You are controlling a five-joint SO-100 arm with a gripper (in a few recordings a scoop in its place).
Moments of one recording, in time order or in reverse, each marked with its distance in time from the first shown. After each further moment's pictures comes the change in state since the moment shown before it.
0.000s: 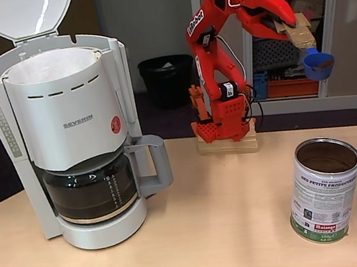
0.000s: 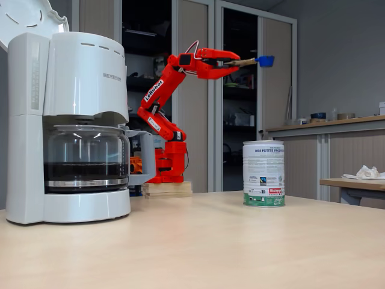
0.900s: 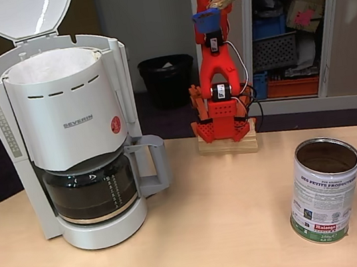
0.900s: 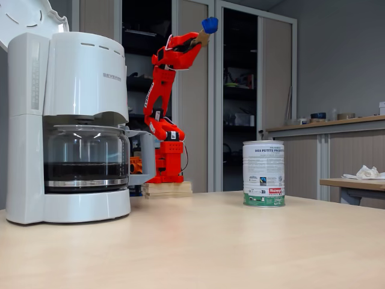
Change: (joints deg) arm 20.5 11.4 -2.5 4.9 1.0
